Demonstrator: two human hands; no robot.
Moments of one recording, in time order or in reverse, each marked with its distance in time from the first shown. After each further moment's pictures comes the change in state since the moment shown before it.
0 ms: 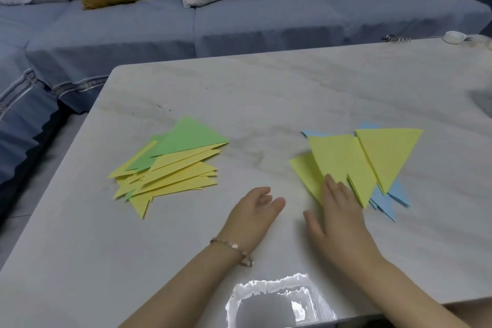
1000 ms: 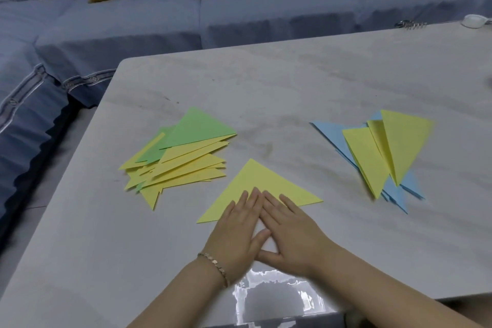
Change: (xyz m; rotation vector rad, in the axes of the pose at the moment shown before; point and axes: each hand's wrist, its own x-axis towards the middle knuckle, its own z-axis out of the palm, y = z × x) left_hand -0.012 -0.064 -0.024 0.983 -0.096 0.382; right_hand -0.004 -0.038 0.058 -0.051 -0.240 -0.634
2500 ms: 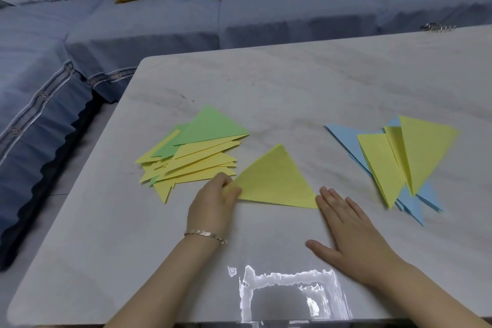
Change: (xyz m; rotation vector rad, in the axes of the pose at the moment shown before) left_hand 0.006 -0.012 -0.052 -0.415 0.488 -0.507; right_hand -0.044 0.053 -0.023 -0.084 -0.044 0.254
